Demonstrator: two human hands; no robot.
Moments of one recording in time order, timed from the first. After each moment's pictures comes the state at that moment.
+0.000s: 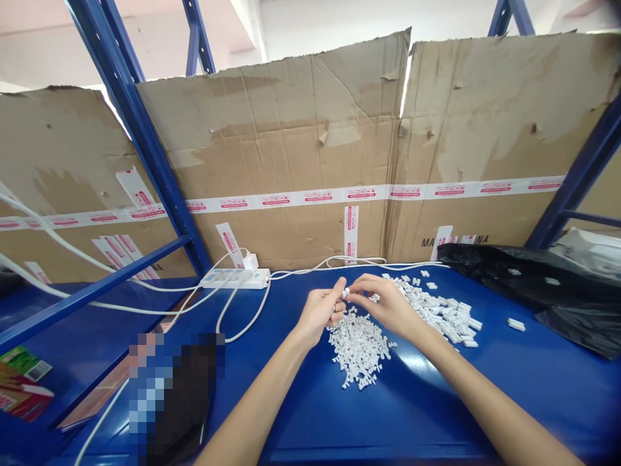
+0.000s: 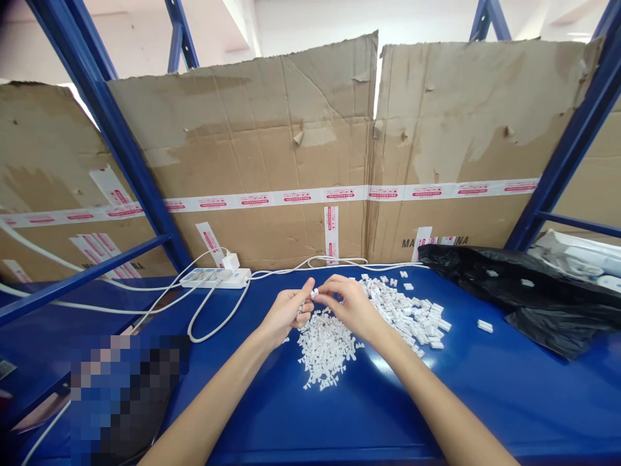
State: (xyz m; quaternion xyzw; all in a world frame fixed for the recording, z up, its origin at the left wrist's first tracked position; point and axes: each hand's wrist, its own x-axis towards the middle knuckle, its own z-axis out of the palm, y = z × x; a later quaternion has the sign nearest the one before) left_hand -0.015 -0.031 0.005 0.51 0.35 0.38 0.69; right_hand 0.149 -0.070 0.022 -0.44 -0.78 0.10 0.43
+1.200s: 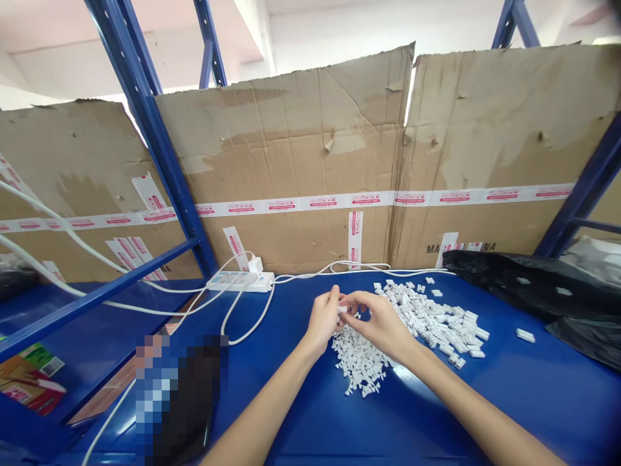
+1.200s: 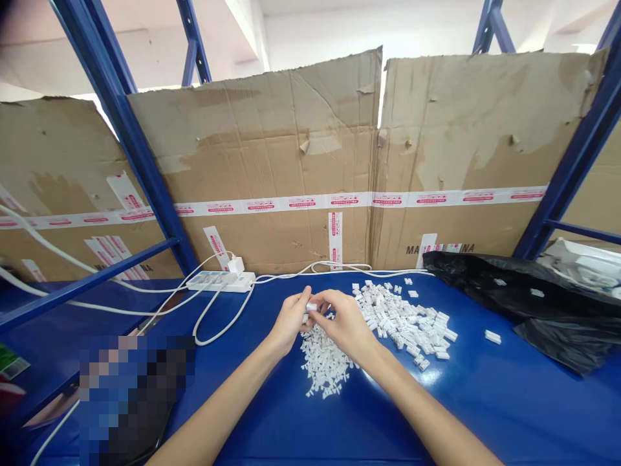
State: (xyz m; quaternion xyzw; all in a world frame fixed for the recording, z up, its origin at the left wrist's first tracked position) left_hand -0.005 -0.028 -0.006 0.51 0.40 0.44 0.62; right_hand 0.126 -0.072 0.000 -0.46 -0.75 0.11 0.47
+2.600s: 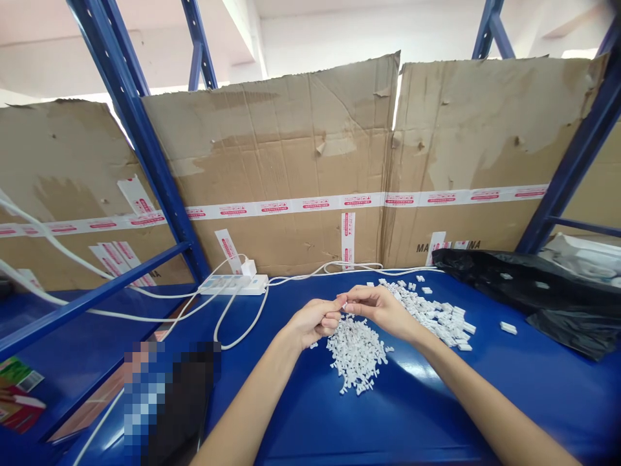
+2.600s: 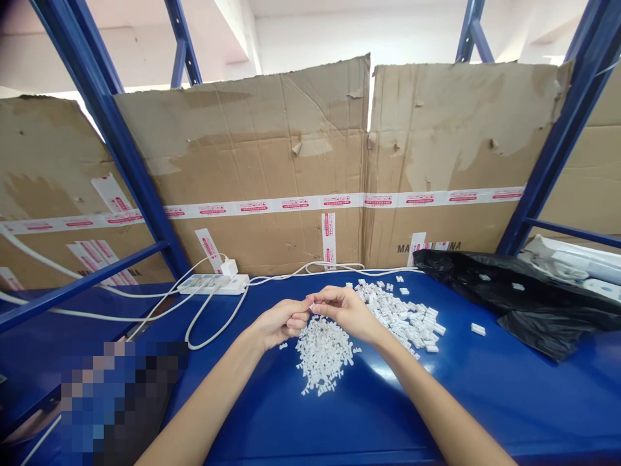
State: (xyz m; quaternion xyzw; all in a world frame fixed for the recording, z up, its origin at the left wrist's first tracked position) left_hand -0.030 -0.021 0.013 0.44 0.31 0.24 0.81; right_hand 0.150 -0.070 0.017 -0.37 -0.70 0.39 0.47
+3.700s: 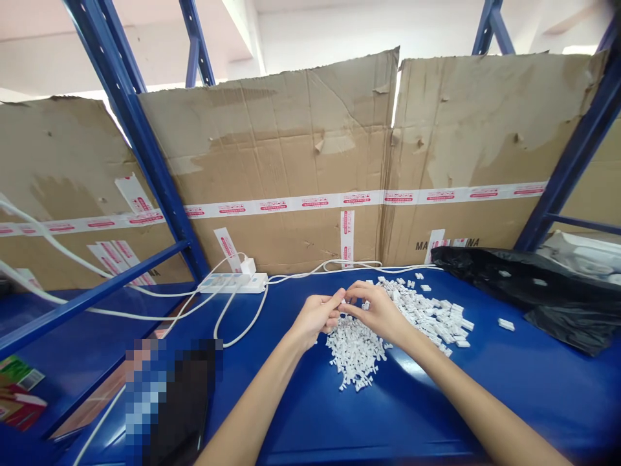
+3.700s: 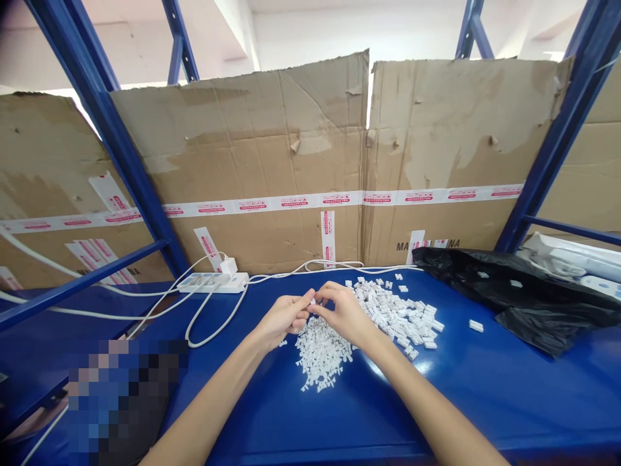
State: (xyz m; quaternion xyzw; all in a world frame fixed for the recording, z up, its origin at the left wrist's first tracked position) left_hand -0.022 -0.029 0.006 0.53 0.36 0.32 0.70; right_hand 0.140 -0.069 0.011 -0.45 -0.77 0.11 0.44
